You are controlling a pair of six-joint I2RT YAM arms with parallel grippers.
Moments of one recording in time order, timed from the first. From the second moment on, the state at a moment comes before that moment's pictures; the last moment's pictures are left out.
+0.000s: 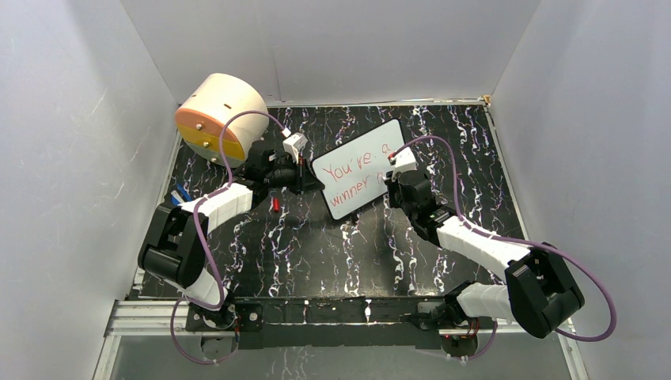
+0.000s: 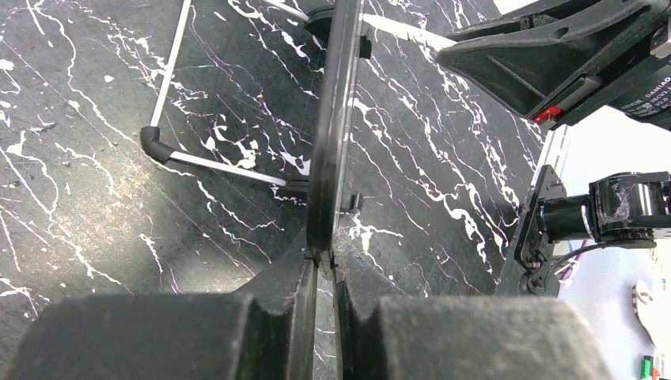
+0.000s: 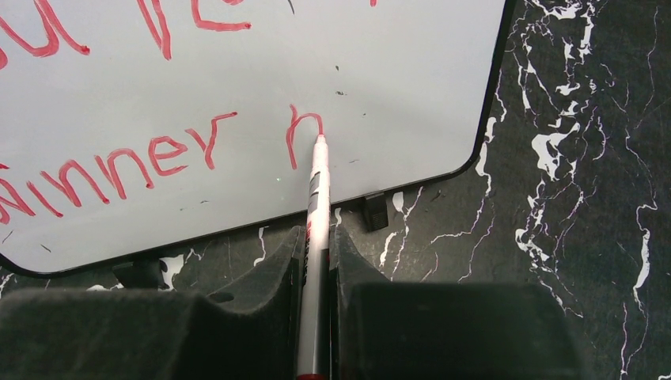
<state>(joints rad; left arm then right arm) -0.38 1.58 0.88 0.17 0.72 -0.27 0.61 1.23 0.61 0.17 0.28 0.08</state>
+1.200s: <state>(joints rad) -0.38 1.58 0.88 0.17 0.71 -0.27 0.57 1.17 0.58 0.15 0.27 0.09</state>
